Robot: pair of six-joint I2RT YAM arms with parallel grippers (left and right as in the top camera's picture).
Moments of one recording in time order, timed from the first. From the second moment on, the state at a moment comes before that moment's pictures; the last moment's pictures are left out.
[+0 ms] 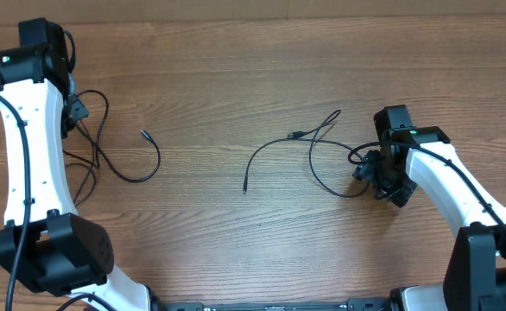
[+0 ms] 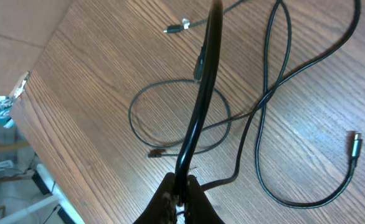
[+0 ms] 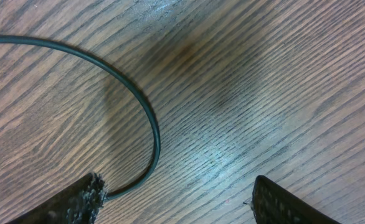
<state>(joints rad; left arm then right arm) 0.23 1.83 1.87 -1.43 -0.48 -0.47 0.10 1.60 1.00 -0.95 0.06 0.75</state>
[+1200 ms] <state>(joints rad) -0.06 1.84 1.68 -1.09 0.13 -0.20 0.10 1.60 1.00 -0.95 0.05 0.75</state>
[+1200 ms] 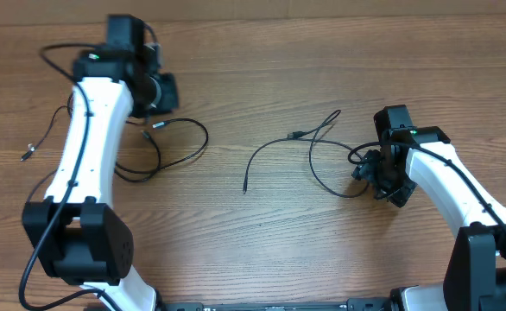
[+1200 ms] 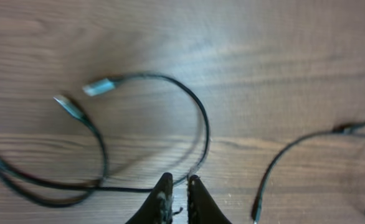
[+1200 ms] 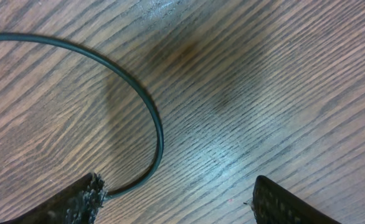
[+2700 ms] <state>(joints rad) 0.25 1.84 1.11 -0.78 0.04 -0.28 0.10 1.60 1.00 -0.96 0.05 0.75</state>
